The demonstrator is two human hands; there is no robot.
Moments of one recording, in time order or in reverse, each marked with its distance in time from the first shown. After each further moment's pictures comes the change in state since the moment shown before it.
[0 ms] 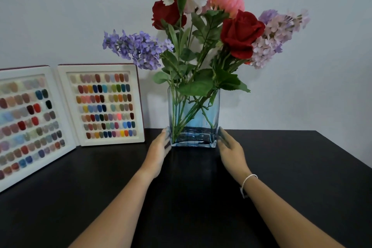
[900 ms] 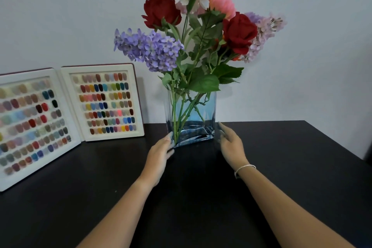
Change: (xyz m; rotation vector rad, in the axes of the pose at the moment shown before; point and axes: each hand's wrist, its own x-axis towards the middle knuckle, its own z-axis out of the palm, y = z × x) left_hand -0.061 0.006 0.012 0.036 -0.022 0.025; right_hand -0.012 0.004 -0.018 -0.034 0.053 -0.001
